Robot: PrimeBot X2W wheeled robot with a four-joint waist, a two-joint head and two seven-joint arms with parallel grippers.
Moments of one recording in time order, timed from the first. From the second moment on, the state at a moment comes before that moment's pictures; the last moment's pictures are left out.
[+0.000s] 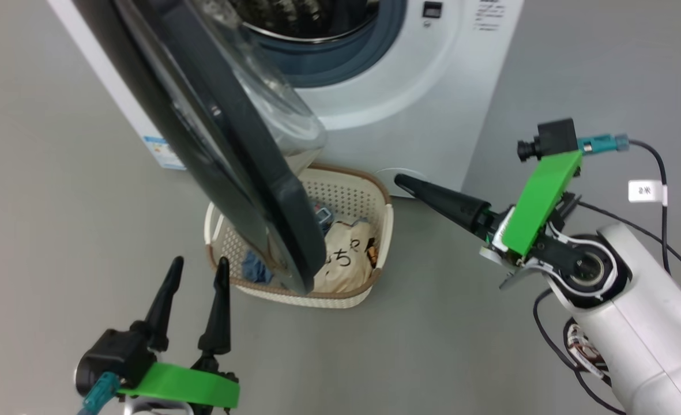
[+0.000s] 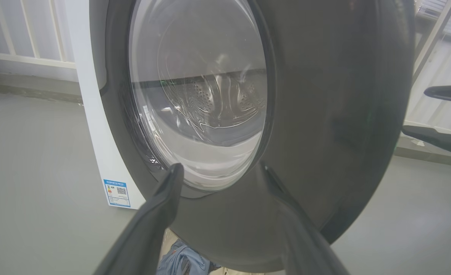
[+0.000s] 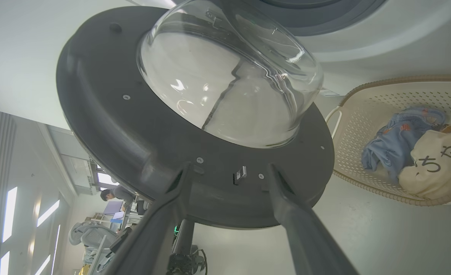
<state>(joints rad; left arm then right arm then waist) -0.17 0.03 -0.16 0.23 -0.31 -0.13 -0.26 -0.63 -0.22 0.42 0.30 1.51 0.12 0.57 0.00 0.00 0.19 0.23</state>
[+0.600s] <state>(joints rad) -0.10 0.06 -0.07 0.22 -0.30 -0.13 -0.26 -0.47 -0.33 0.46 0.31 1.49 0.12 0.35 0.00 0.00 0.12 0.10</state>
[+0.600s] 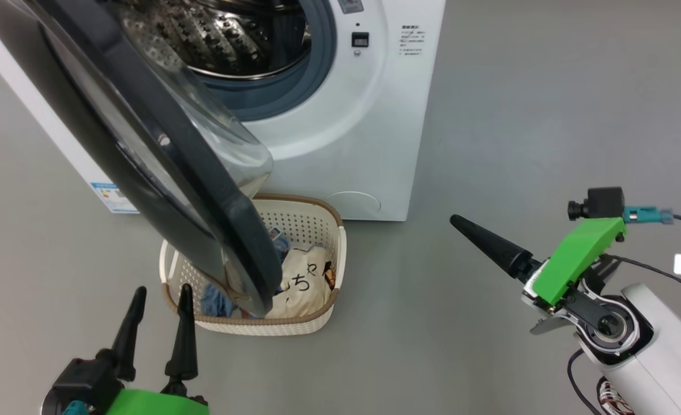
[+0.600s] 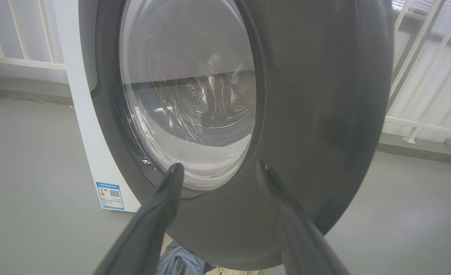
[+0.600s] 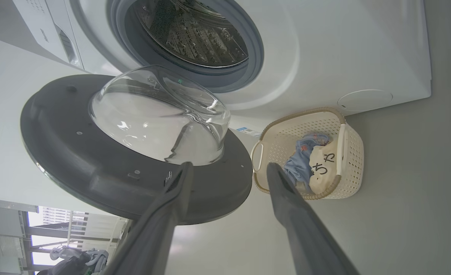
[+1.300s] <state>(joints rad) -0.07 0.06 -0.05 0.22 -0.30 -0.13 -0.26 -0.36 -0.45 0.63 0.36 1.35 0.12 -0.08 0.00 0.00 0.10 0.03</state>
